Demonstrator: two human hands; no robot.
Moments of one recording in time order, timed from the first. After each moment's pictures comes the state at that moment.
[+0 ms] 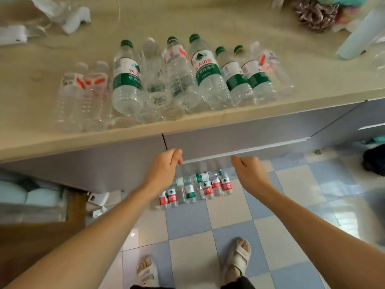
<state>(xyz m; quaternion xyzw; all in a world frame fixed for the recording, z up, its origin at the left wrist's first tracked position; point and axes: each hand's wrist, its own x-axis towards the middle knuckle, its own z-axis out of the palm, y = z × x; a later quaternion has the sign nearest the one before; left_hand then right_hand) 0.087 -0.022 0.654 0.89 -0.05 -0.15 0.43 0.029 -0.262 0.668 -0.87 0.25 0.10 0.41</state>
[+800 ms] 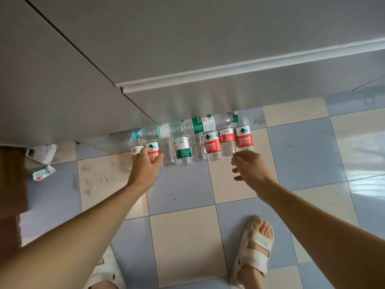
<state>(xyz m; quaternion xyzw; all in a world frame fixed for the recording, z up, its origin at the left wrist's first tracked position) 0.065 -0.041 0.152 0.88 0.20 -0.27 0.35 0.019 -0.317 0.183 -0.75 0.35 0.26 0.50</state>
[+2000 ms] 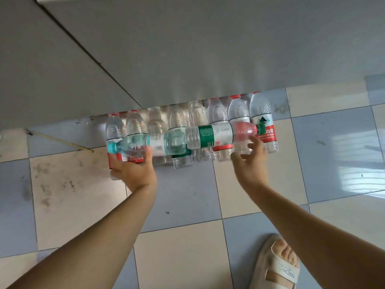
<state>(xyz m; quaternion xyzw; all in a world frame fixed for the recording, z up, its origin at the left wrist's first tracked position) 0.057 -0.053 -0.038 0.78 0.47 -0.03 0.42 0.025 -0.292 -0.001 -0.81 0.35 0.11 0.46</state>
